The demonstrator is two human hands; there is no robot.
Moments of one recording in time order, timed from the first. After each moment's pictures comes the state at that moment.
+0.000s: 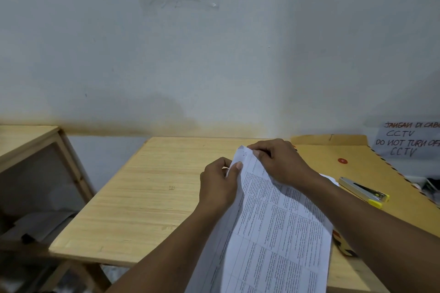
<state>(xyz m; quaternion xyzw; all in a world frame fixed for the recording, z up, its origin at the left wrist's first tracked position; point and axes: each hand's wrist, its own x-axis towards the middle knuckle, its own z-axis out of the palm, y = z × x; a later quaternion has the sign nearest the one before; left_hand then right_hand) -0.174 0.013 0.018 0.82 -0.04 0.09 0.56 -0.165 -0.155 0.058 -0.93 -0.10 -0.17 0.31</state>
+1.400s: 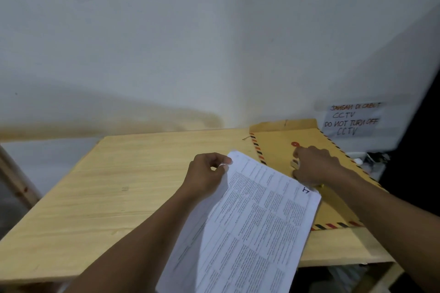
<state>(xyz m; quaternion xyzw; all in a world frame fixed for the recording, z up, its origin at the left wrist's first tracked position) -0.152 -0.041 -0.002 0.84 -0.16 0.00 0.52 -0.209 -0.304 0.022 -0.98 0.21 0.04 0.07</state>
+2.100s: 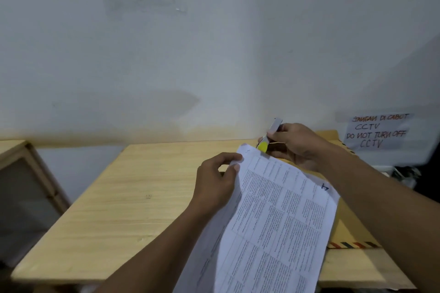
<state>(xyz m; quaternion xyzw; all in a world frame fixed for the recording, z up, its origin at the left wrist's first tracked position) -0.174 -0.024 0.024 0.79 -0.18 0.10 0.58 -0.176 -0.228 0.096 -0.68 0.10 -0.01 0.72</state>
